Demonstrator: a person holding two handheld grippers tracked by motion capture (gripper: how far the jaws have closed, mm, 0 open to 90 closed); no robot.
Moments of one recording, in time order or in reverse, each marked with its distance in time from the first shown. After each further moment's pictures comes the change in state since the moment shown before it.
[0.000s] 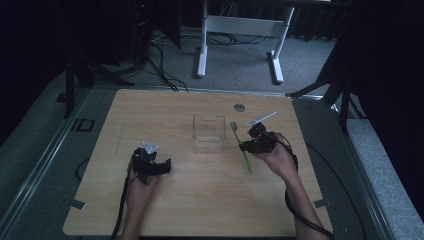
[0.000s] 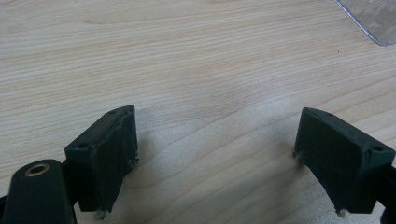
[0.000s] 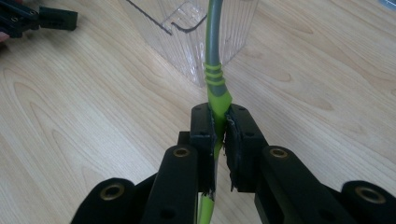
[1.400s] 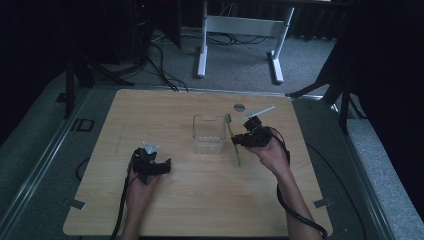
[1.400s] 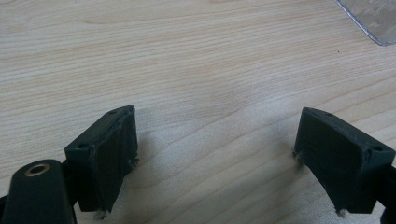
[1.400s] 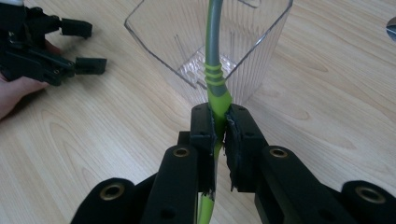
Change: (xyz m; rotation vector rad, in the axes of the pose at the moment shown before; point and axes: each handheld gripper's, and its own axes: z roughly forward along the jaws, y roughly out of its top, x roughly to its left) left arm 0.000 0.000 0.000 0.000 0.000 0.001; right arm 0.007 0.021 0.000 -0.097 0.059 0.042
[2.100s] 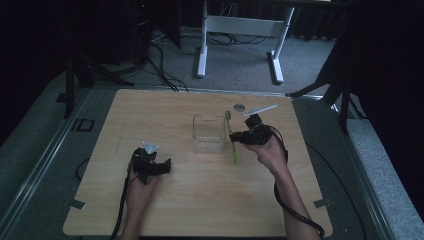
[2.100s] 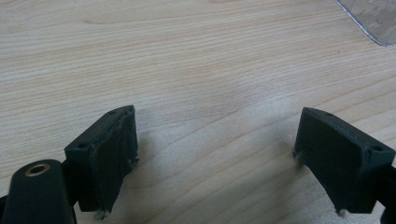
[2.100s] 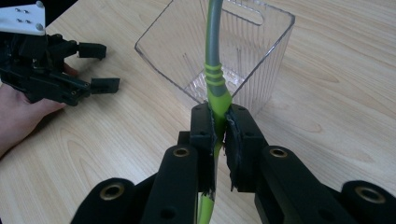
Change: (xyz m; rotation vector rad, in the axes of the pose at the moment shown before) left arm 0.000 0.000 0.000 0.000 0.000 0.000; right arm -0.004 0.003 0.001 -0.053 0.052 0.046
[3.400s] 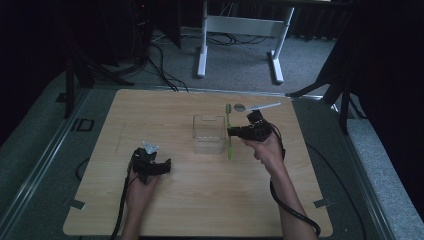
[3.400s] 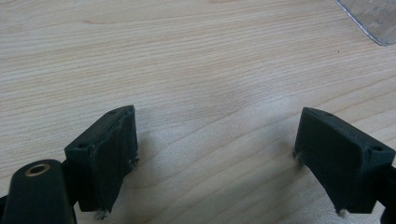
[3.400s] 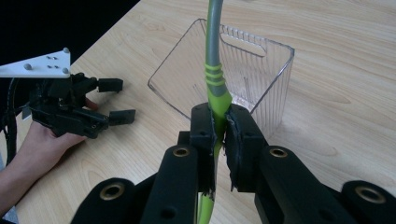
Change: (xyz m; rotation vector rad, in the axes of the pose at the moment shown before) left arm 0.000 0.000 0.000 0.000 0.000 0.000; right arm -0.004 0.007 -0.001 -0.101 0.057 0.077
